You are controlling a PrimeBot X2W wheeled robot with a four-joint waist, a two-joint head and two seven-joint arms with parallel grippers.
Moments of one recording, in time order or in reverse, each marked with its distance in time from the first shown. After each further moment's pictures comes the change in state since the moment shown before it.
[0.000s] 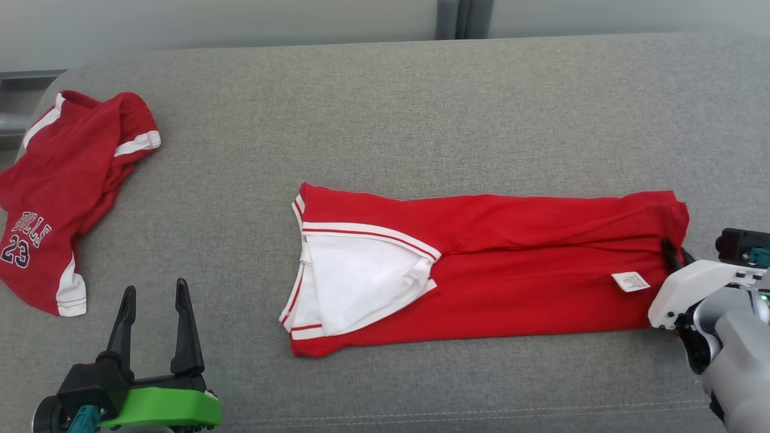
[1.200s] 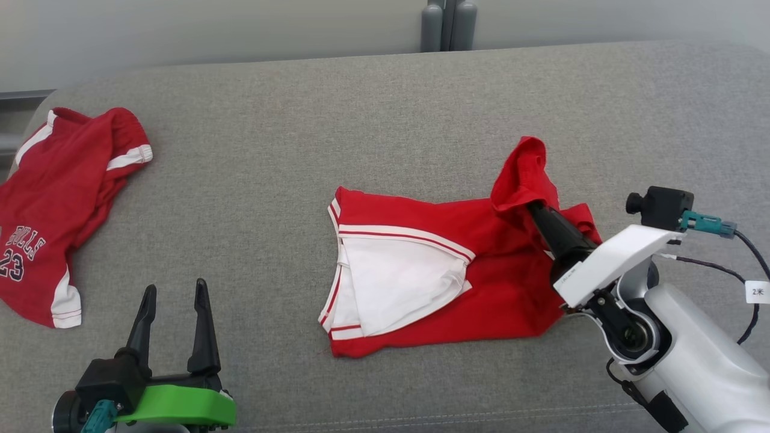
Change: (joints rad) left arm -0.005 -0.001 -0.037 0.023 -0.009 -0.008 0.000; right arm 0.148 -0.045 0.247 -0.809 0.577 -0.001 0.208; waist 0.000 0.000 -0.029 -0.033
